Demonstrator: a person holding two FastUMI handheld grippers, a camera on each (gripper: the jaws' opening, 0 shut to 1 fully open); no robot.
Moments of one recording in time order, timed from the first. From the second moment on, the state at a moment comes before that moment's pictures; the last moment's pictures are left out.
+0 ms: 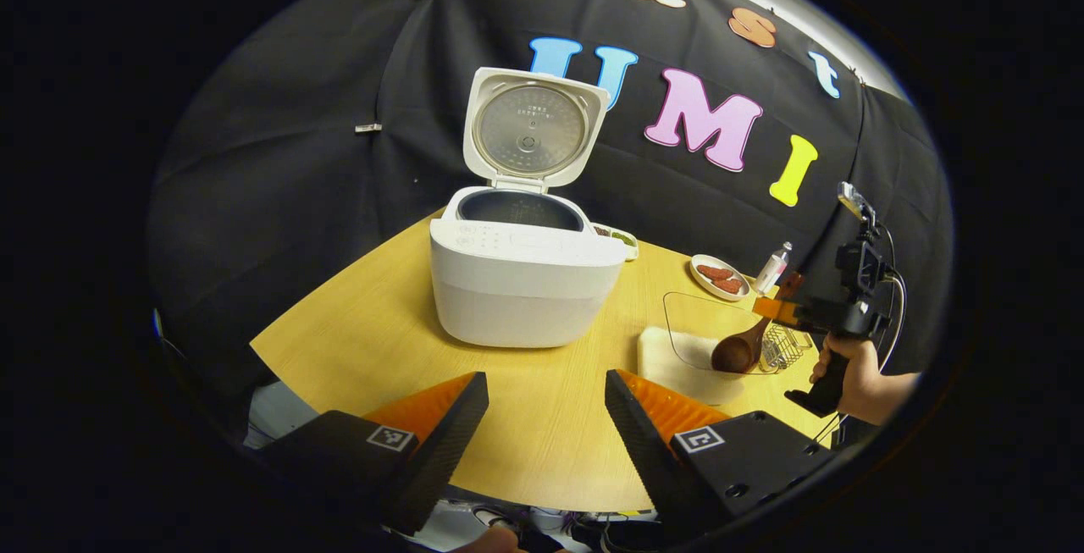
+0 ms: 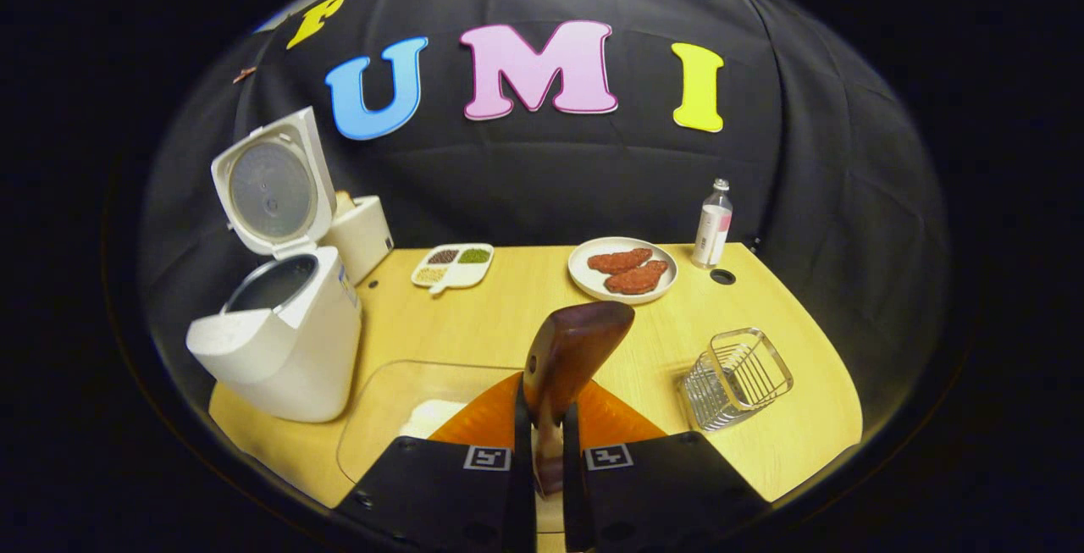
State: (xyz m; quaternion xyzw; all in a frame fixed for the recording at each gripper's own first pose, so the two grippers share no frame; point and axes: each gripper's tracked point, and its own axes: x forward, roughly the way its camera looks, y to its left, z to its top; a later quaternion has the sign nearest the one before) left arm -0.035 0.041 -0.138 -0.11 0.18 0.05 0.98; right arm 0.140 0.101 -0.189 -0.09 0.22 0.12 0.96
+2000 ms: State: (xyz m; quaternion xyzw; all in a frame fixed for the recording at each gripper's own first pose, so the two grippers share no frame) left arm -0.051 0.084 -0.152 -0.13 0.19 0.10 0.97; right arm 0.112 0.130 -0.186 0.36 0.40 0.04 0.84
